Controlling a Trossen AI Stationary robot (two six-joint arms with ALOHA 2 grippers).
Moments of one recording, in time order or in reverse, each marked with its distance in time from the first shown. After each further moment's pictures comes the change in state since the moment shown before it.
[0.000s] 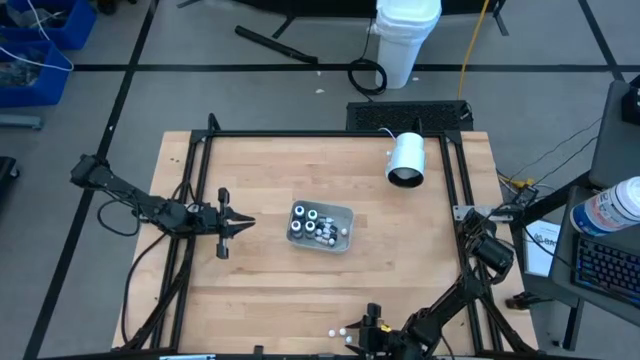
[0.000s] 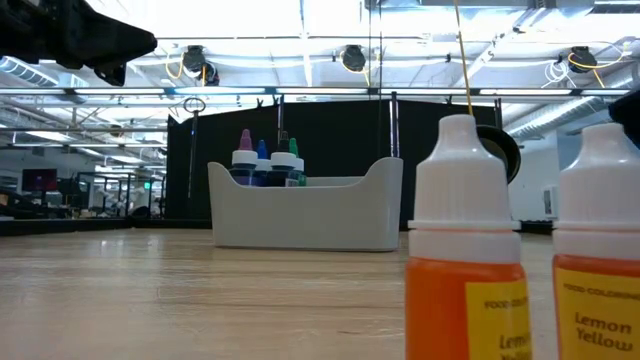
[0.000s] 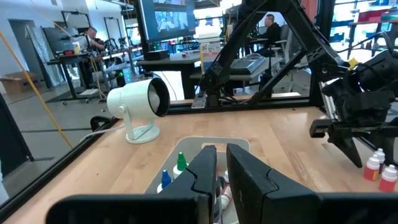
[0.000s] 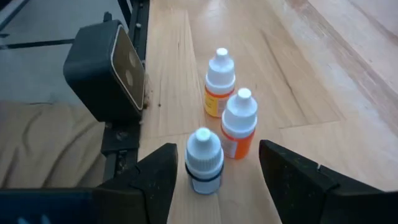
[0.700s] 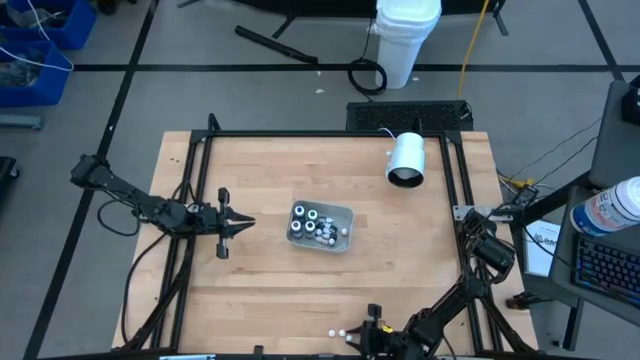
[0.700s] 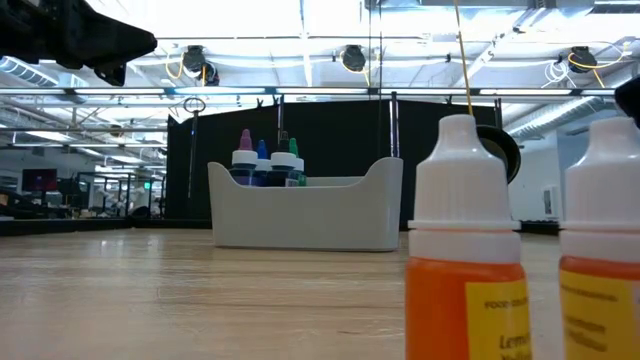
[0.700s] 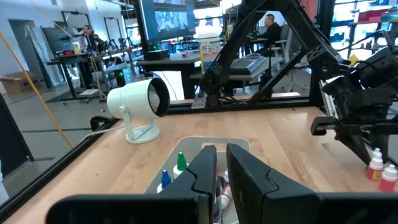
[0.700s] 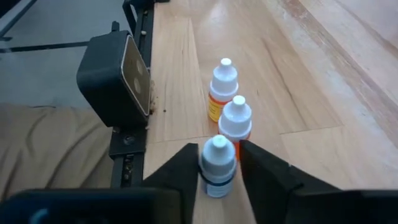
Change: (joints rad) left arm 0.000 0.000 0.000 0.000 0.000 0.000; right arm 0.003 -0.008 0.000 0.006 0.014 -0.013
